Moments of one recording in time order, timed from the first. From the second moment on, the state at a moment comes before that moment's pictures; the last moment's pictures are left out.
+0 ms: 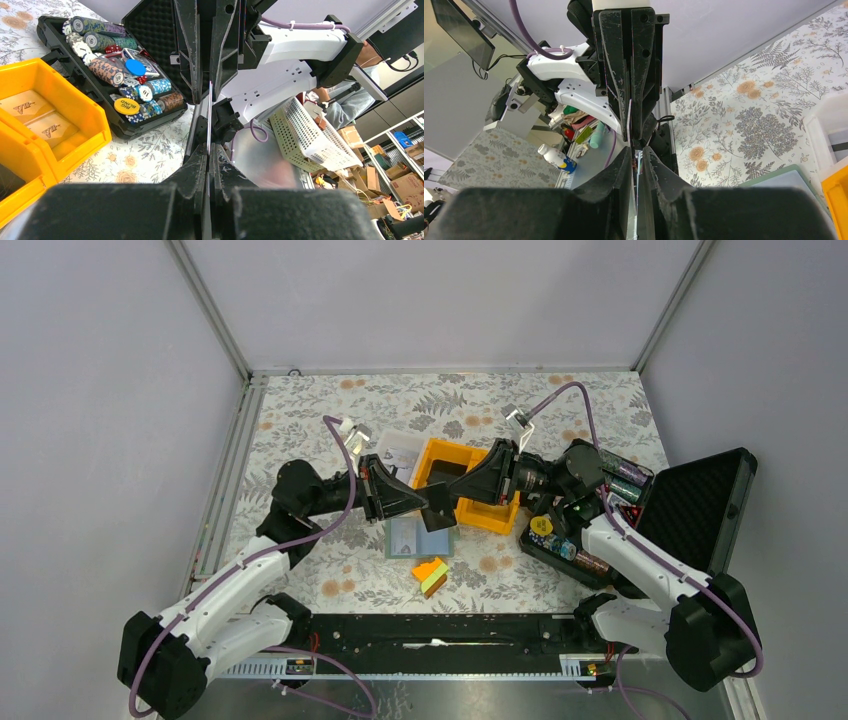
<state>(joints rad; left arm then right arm) -0.55 0.93 0.63 0.47 0.88 -0.76 0.50 1.13 0.67 0.76 -0.99 0.92</state>
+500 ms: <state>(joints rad) -0.54 0.93 0.63 0.45 0.90 -0.77 0.52 1.13 0.68 0.65 -0.97 0.81</state>
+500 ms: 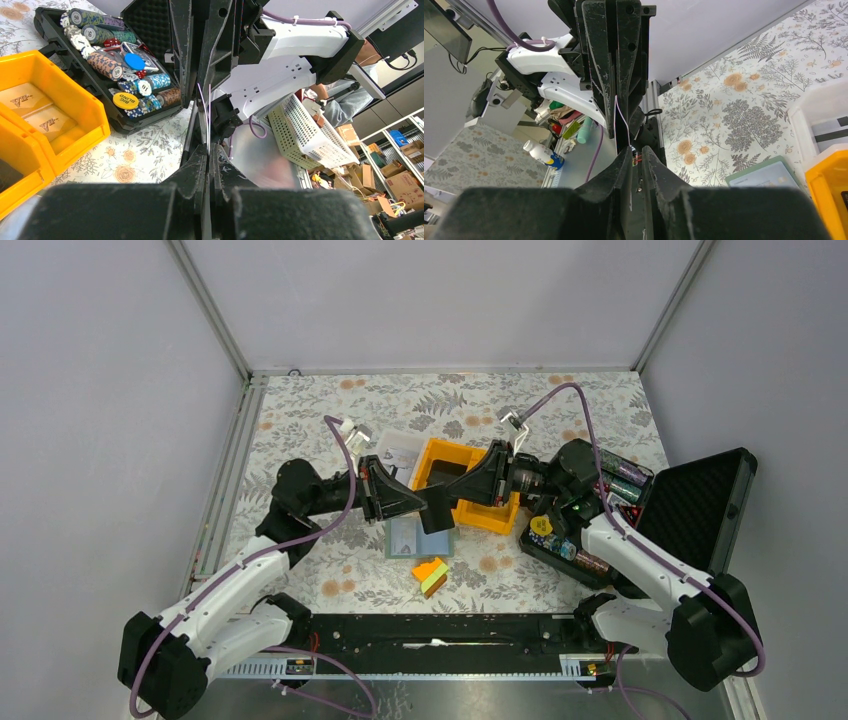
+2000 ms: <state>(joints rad) -0.52 0.92 0.63 0.49 0.92 -0.78 0.55 1.17 0.68 0.68 -1.00 0.85</state>
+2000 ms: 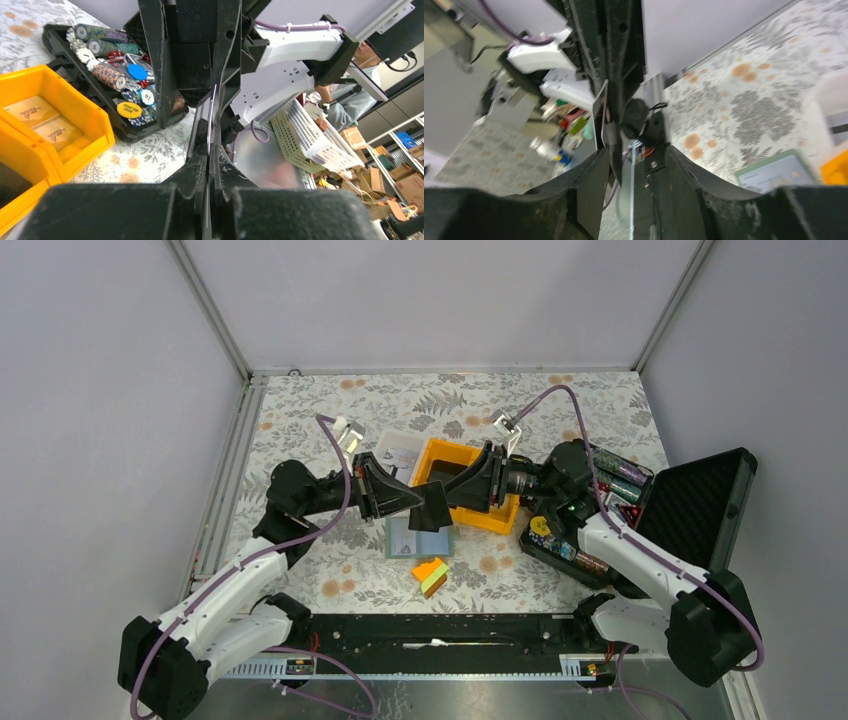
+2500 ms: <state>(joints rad) -0.48 0.93 0.61 0.39 0.71 -0.76 0.51 1.05 0.60 0.60 -0.76 0.81</state>
